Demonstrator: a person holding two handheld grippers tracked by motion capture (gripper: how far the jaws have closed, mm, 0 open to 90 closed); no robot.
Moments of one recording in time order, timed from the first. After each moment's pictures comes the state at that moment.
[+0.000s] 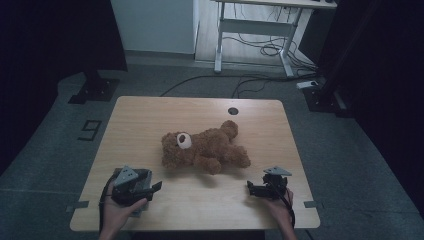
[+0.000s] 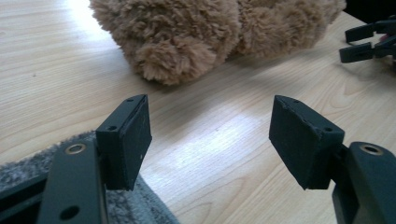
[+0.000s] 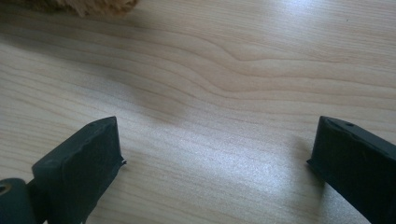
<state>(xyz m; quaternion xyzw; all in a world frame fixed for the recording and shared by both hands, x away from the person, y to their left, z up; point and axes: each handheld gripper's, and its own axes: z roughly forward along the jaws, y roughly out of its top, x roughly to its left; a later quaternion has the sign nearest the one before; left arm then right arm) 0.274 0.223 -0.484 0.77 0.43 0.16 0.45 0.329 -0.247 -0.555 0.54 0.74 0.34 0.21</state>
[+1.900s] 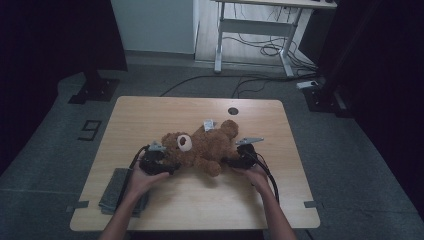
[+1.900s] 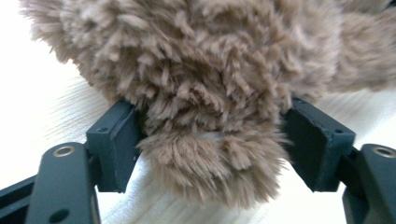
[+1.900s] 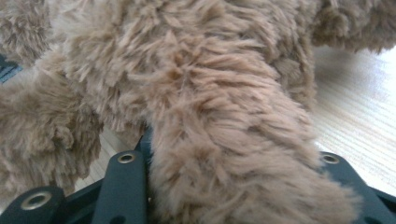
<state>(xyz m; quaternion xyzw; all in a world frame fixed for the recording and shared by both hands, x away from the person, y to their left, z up) 0.382 0.172 -0.508 0.82 0.43 0.11 0.37 0.424 -0.172 -0.524 0.40 0.81 0.43 0.08</state>
